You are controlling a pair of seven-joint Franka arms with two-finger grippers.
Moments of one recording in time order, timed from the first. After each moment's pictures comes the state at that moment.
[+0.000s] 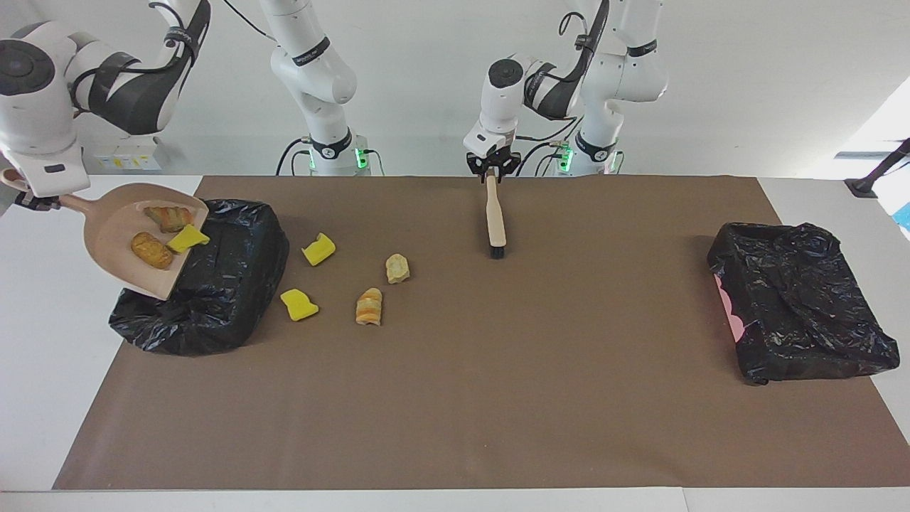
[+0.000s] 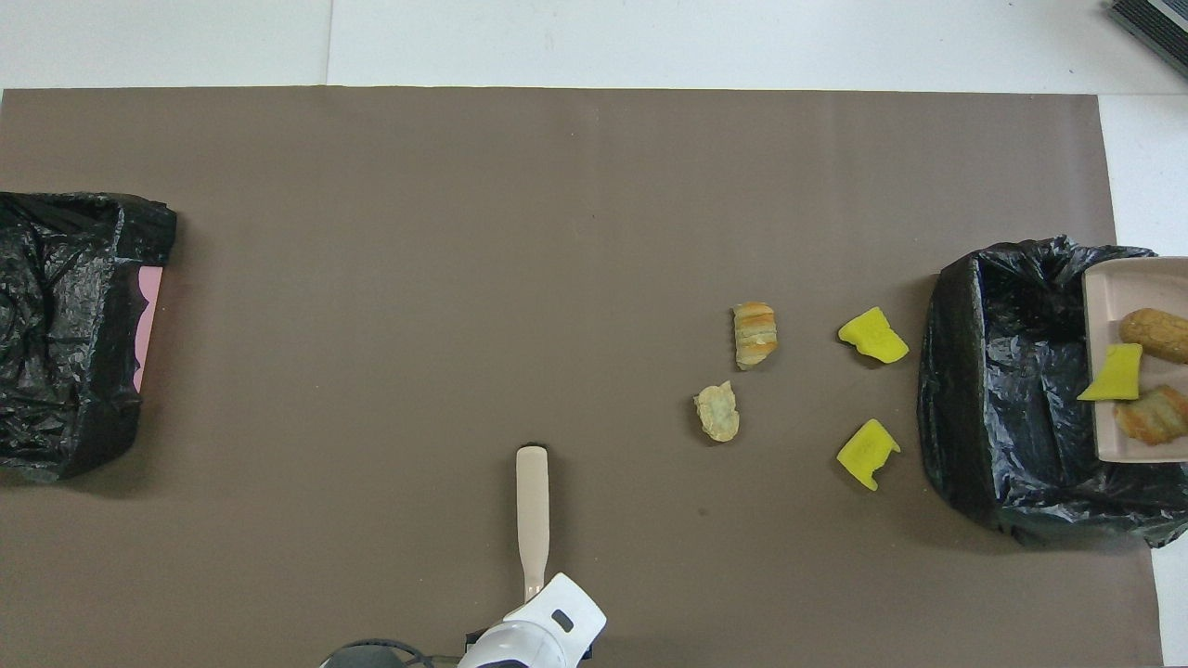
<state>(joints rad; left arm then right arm) -0.29 -0.31 -0.74 -2.57 -0.41 2.24 -0.65 -0.57 0.09 0.24 -1.68 -0.67 1.73 -1.62</state>
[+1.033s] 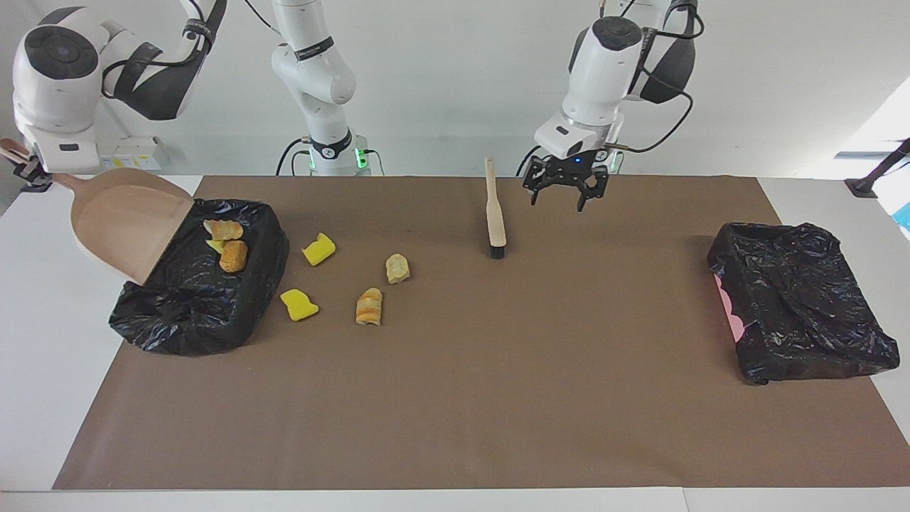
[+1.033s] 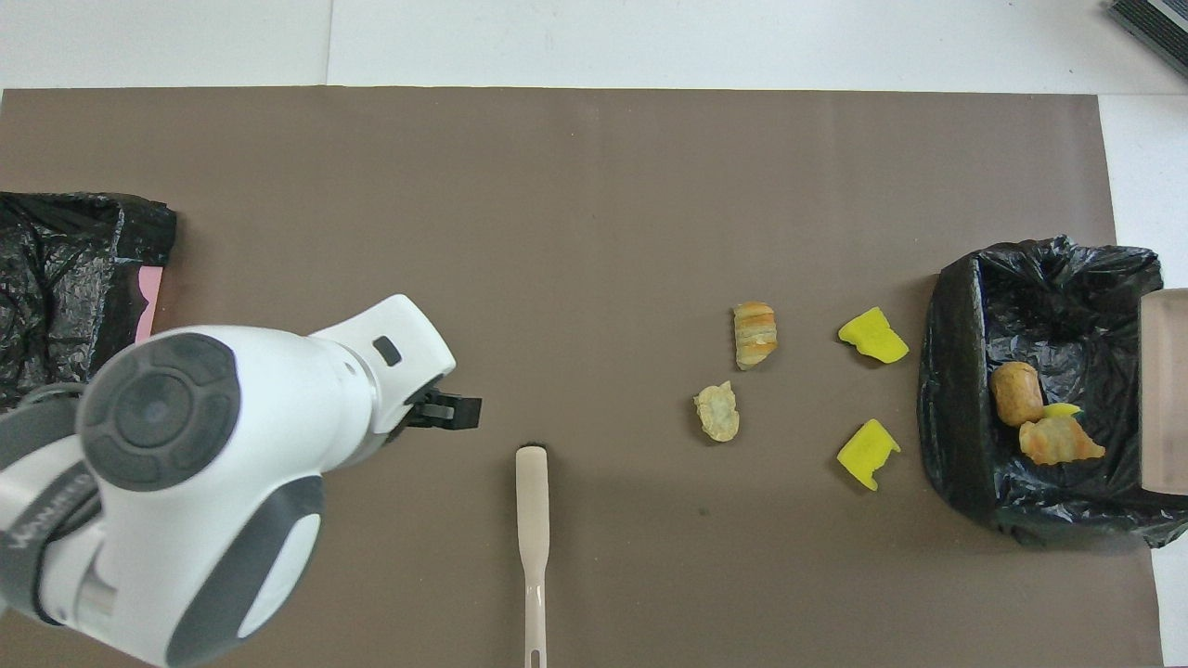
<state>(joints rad) -0.22 -0.15 -0.23 -1.95 -0.03 1.91 -0.22 -0.58 -0.06 0.25 -1.84 -0.73 1.84 -1.55</state>
